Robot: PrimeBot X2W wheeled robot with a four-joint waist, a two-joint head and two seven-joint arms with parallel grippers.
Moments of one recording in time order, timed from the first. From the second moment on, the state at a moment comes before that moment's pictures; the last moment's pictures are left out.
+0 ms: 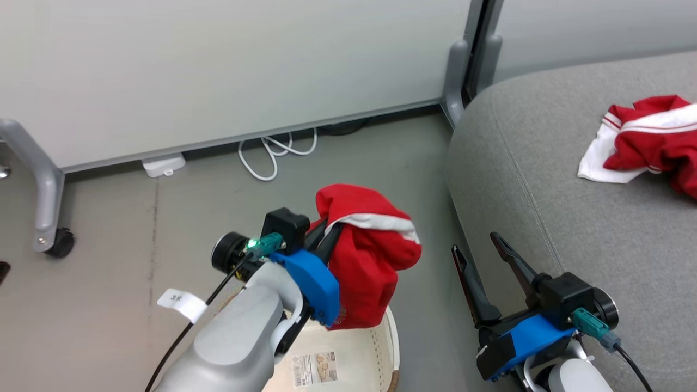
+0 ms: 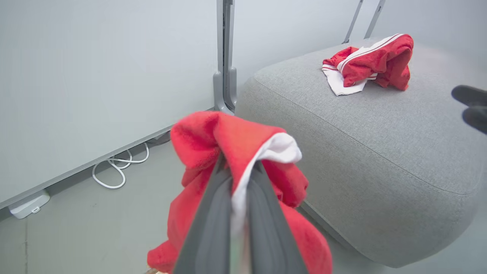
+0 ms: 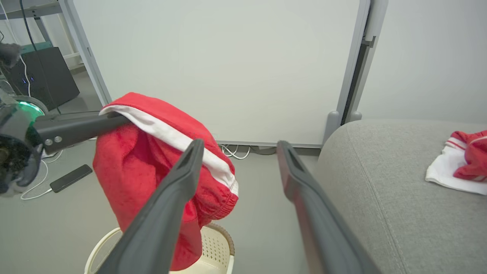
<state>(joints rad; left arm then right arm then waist) -0.64 0.09 -0.82 0.83 -0.61 -0.13 -0.20 -0.15 -0.05 0.17 0.21 0.10 0.13 -0.15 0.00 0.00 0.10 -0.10</state>
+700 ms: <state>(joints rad) -0.78 0.06 -0.86 0.71 -0.67 -0.12 -0.15 -0.13 -0.05 0.21 0.19 0.11 0.13 -0.10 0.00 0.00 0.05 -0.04</state>
